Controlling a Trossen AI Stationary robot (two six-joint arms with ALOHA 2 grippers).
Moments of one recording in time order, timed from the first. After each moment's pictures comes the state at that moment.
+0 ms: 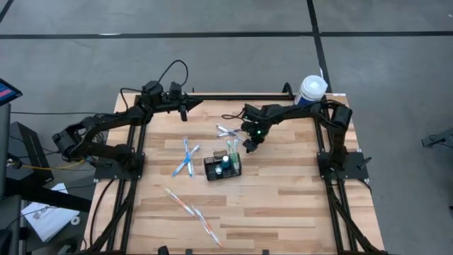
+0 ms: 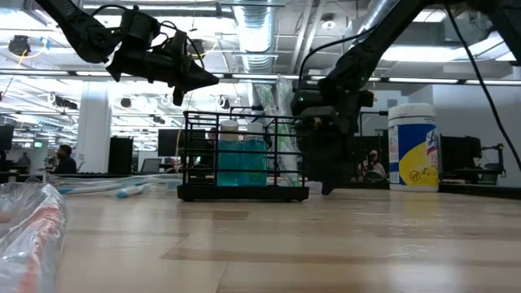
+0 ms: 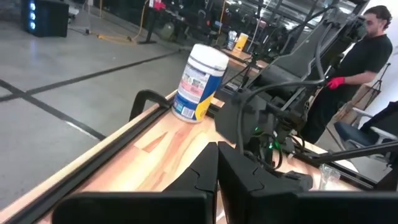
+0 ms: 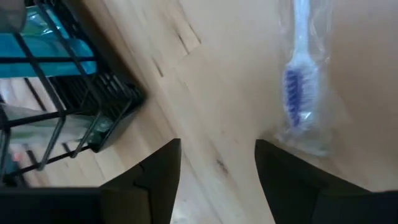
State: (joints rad) left arm 0.79 1.25 0.59 0.55 0.53 -0.28; right arm -0.42 1.93 1.14 -0.56 -0.55 0.23
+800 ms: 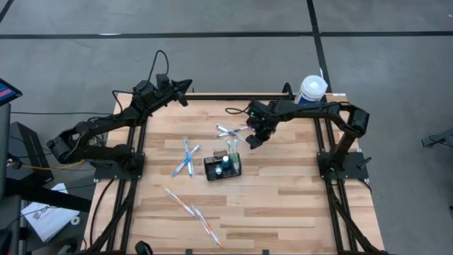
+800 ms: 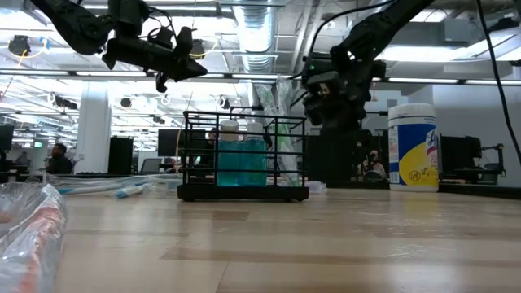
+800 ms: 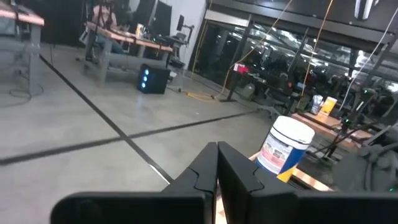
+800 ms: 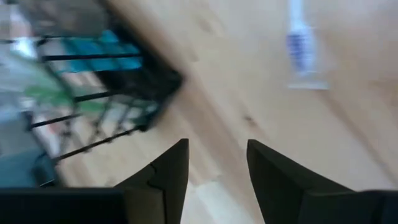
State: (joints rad) left arm 0.79 1.16 0.59 0.61 0.09 -0.32; right arm -0.42 1.74 1.14 -0.70 -0.51 0.39
